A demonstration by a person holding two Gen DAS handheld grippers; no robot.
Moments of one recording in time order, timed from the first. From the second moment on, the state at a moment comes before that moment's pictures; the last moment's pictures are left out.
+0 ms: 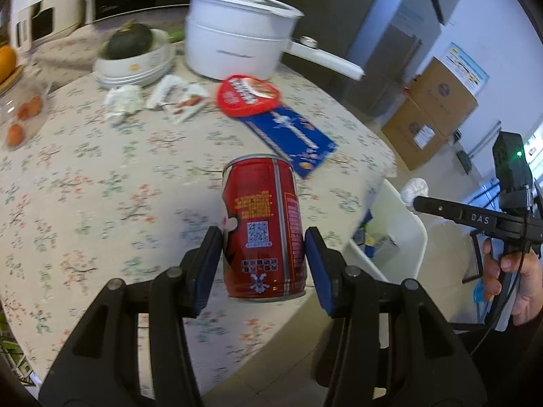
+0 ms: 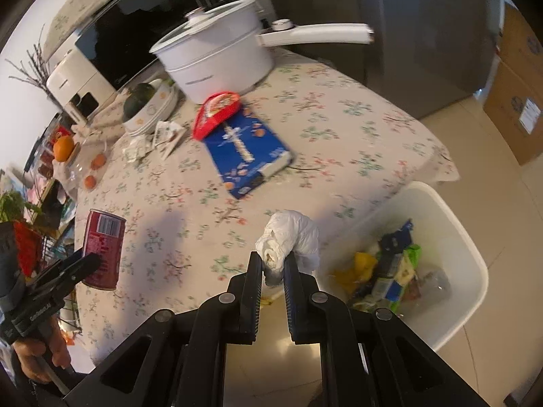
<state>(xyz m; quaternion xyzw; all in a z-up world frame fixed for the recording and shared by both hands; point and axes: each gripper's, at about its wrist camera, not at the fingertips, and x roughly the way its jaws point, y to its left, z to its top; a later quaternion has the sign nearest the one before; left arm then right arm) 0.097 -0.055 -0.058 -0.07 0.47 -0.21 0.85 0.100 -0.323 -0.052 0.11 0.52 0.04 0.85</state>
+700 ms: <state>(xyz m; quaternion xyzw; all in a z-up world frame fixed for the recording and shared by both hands) 0.098 -0.233 -0.094 -0.03 0.51 -0.33 0.80 0.065 -0.441 -0.085 0.17 0.55 -0.04 0.82</state>
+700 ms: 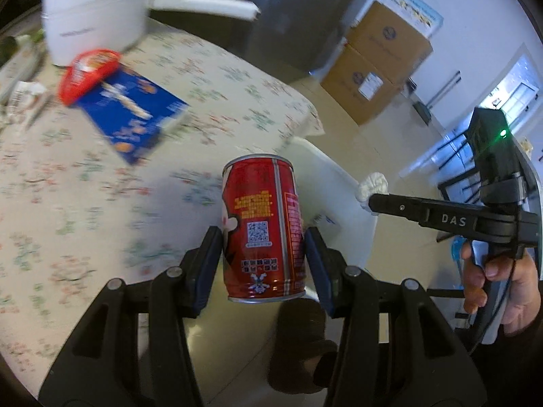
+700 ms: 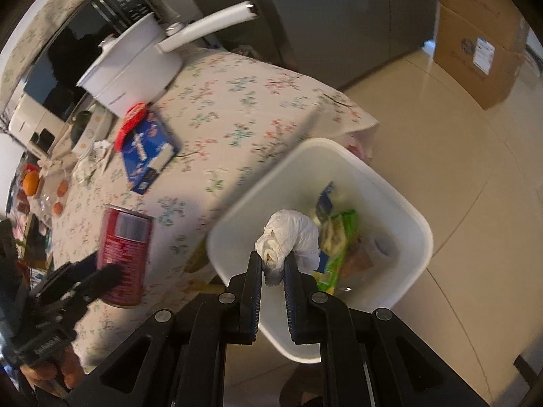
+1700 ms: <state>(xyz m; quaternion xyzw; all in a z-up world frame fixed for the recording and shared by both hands) 0.119 -0.225 -0.093 0.01 0.48 -0.30 0.82 0.070 -0.465 -0.127 0.19 0.60 -0.06 0.78</state>
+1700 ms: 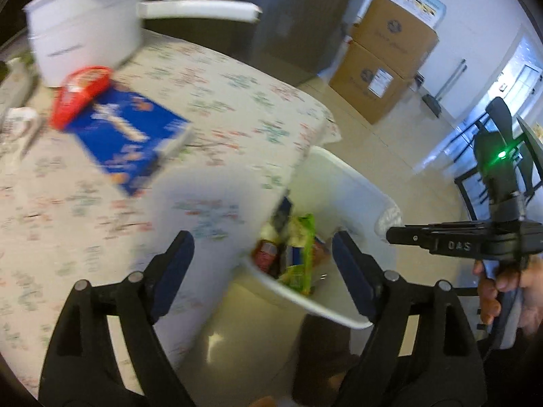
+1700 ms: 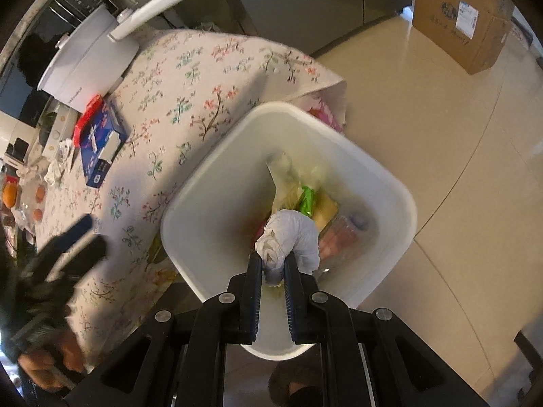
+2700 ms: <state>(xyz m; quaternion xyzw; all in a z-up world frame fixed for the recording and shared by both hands) 0.161 0.013 -0.076 -0.02 0.45 -0.09 0.89 0.157 -0.326 -0.083 0.13 0.54 -0.01 0.83</state>
